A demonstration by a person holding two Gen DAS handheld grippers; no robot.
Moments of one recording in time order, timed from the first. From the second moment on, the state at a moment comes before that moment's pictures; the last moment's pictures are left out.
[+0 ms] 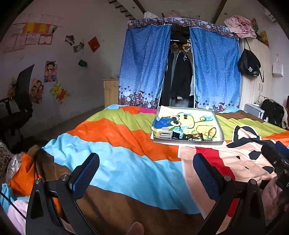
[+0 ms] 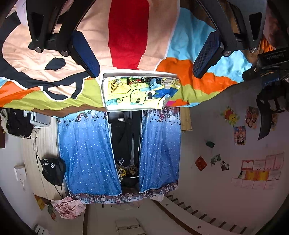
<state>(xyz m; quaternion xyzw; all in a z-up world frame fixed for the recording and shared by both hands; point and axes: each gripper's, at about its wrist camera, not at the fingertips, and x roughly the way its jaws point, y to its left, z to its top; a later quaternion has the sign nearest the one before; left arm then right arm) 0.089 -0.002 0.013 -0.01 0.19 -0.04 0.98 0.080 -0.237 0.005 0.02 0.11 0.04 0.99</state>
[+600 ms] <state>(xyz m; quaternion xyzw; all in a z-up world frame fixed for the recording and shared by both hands) 0.093 -0.003 0.007 0.00 0.19 -0.03 0.98 0.086 -0.231 -0.006 0.02 0.14 0.04 0.99</state>
